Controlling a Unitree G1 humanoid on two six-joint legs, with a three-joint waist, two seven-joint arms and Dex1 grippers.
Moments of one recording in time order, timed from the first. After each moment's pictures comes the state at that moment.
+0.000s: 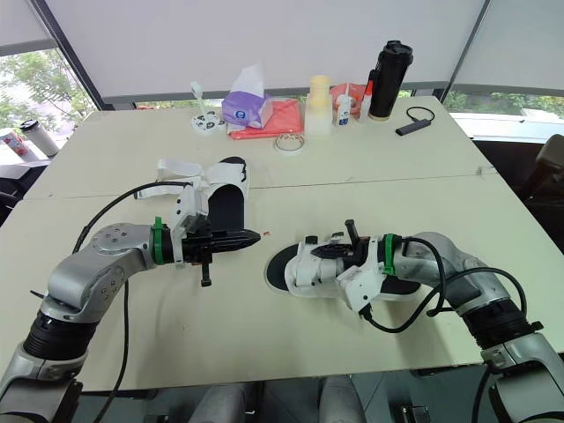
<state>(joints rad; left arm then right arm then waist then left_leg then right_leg) -0.42 0.60 -0.08 -0.30 -0.54 0.63 -0.96 -0.43 -0.84 0.26 0.13 -0.42 -0.83 0.72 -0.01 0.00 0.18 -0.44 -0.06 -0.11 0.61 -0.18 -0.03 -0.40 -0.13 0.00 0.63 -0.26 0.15</state>
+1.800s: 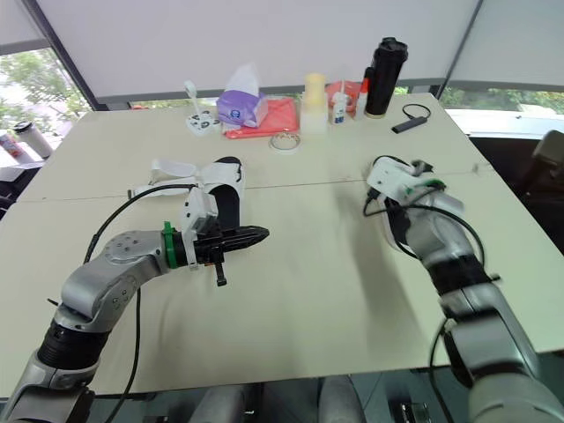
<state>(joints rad) -0.39 0.53 -0.10 -0.35 -0.52 0.60 -0.83 -0.59 -0.78 0.20 0.06 -0.51 0.63 0.66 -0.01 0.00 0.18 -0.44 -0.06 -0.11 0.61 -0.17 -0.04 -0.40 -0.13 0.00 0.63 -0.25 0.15</state>
